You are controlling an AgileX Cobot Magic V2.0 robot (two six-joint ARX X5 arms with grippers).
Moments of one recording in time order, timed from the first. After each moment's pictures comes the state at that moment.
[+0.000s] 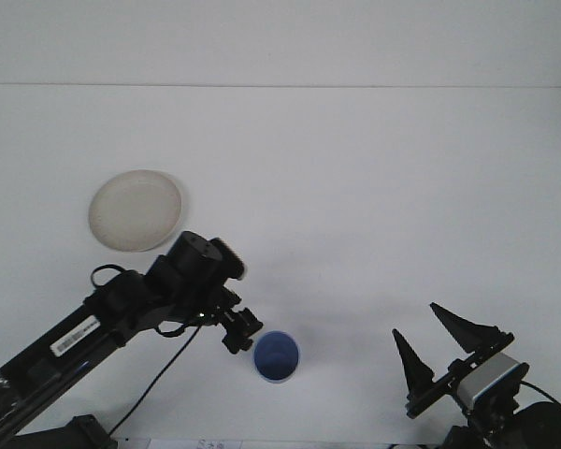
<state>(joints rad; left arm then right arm) -0.73 1.29 1.22 -0.80 0.29 -0.02 0.89 0.17 0.64 -0.53 0.29 0.08</state>
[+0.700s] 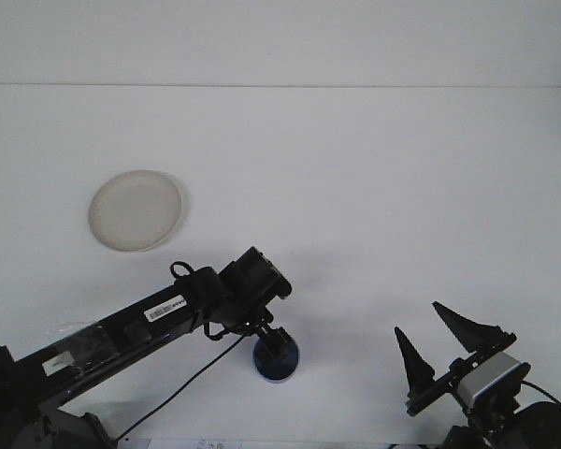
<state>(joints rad) -0.85 1.58 1.22 -0.73 0.23 -0.01 0.89 0.17 0.64 -0.53 0.31 0.08</state>
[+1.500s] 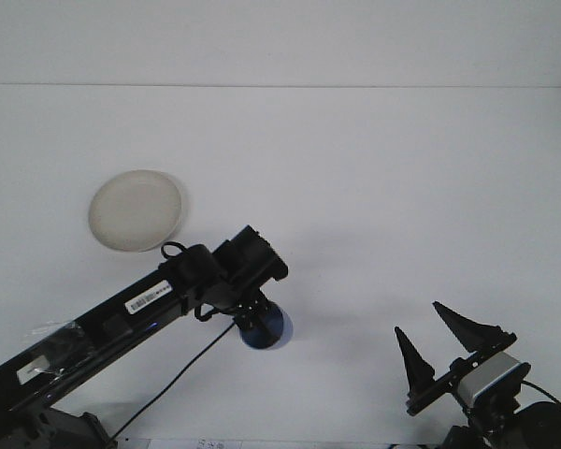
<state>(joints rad) -0.80 1.55 1.48 -1.00 0.07 0.07 0.89 0.17 0.64 -0.53 0.32 0.08</state>
